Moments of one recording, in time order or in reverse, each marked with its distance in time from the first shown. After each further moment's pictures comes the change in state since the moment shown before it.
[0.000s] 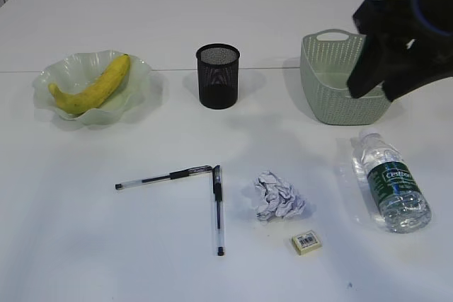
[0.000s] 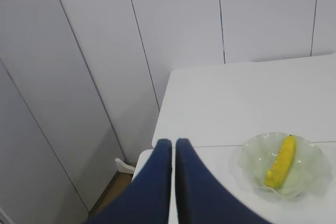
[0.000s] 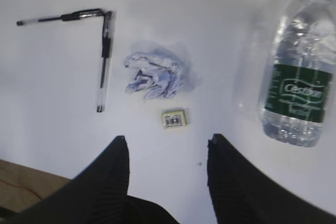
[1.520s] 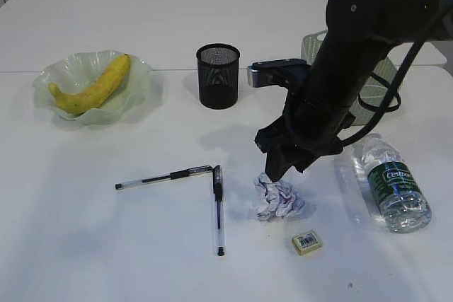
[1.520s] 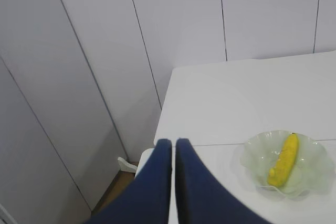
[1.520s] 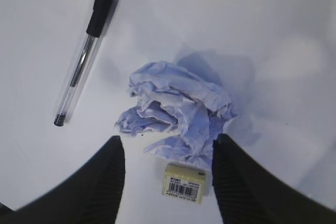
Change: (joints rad) left arm 0.000 0.000 0.014 0.008 -0.007 0.000; right arm 0.150 0.443 -0.004 0.015 -0.218 -0.252
